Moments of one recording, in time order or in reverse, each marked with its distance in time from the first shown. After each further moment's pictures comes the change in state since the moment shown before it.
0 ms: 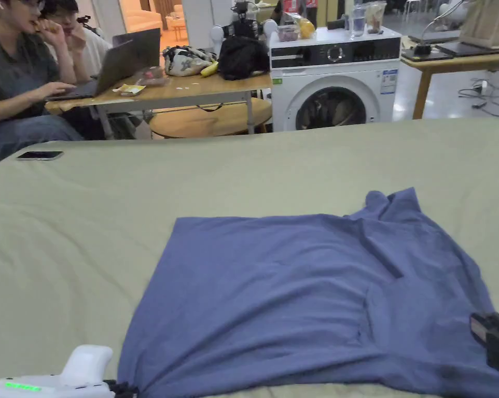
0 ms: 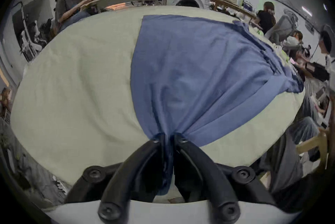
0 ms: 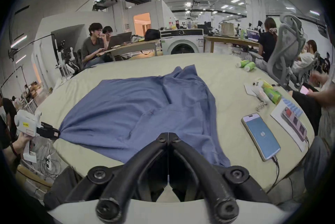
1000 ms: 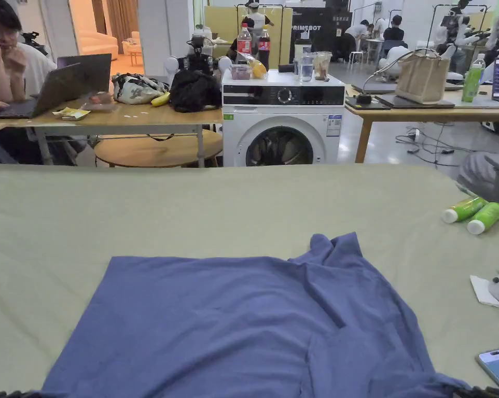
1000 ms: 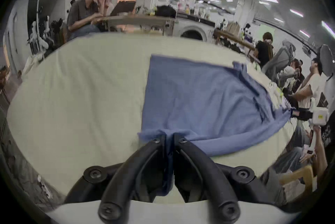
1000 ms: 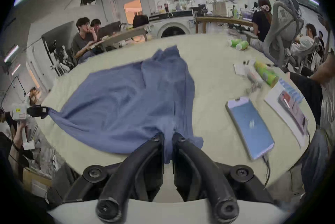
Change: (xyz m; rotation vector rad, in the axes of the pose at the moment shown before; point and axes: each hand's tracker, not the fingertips) left arm -0.013 0.056 0.053 0.262 -0.045 0.121; right arm 0.075 0.006 -0.015 -0.129 0.001 -0.083
